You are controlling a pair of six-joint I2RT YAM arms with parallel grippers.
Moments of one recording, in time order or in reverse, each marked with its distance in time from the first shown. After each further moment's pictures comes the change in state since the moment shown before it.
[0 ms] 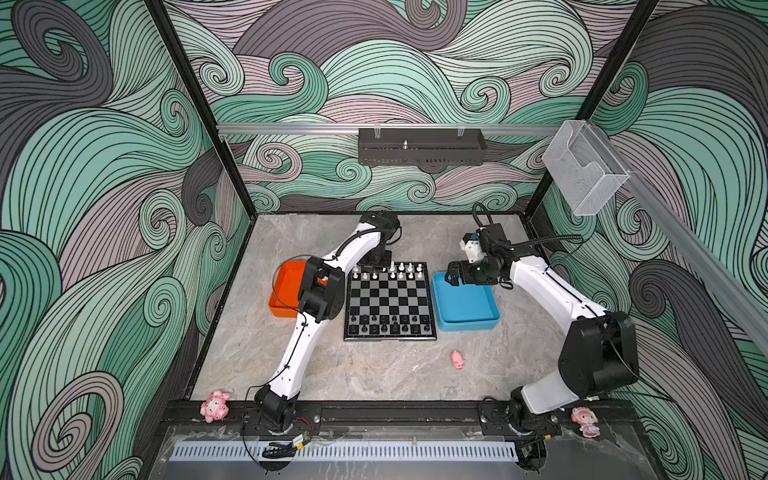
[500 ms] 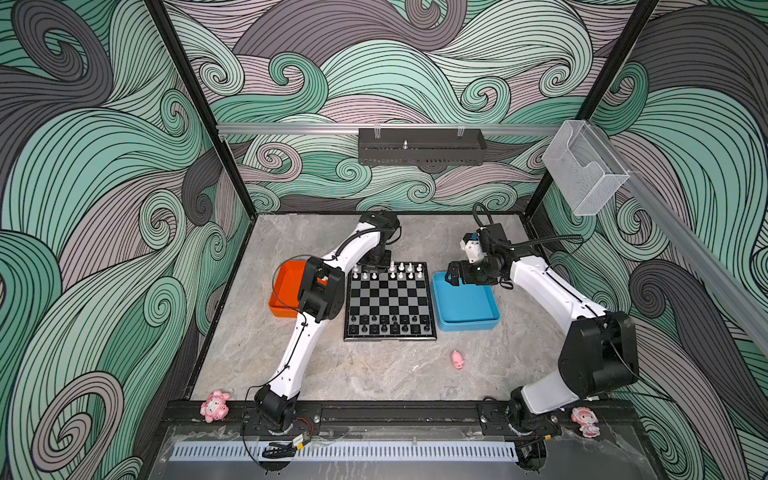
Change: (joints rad) left arm 0.000 -0.007 0.012 -0.003 -0.007 -0.002; right arm -0.002 0.000 0.000 0.000 -0.002 0.001
